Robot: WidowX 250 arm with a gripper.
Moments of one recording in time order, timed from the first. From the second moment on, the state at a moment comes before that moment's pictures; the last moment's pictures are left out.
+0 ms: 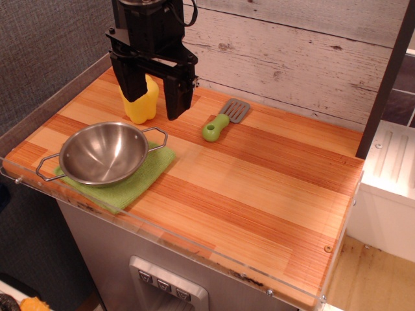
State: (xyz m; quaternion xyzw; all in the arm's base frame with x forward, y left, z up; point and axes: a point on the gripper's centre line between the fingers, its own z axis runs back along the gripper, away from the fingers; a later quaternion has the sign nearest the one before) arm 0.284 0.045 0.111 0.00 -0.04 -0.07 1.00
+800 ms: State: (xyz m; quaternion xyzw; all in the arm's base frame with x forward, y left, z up) arm 0.310 0.079 0.109 0.01 -0.03 -0.04 1.00
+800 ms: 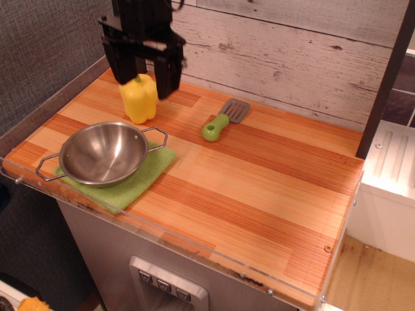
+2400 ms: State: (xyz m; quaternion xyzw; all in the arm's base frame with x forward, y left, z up) arm 0.356 0.139 0.065 0.08 0.00 0.02 1.00
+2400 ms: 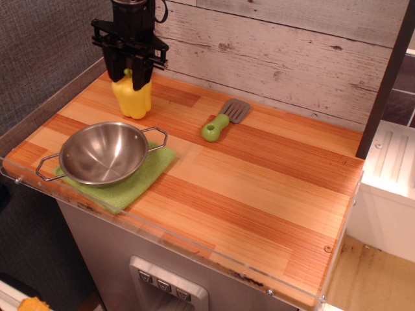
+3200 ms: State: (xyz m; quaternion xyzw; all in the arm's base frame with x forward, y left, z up) arm 0.342 0.122 0.085 0.06 -0.02 0.02 1.00
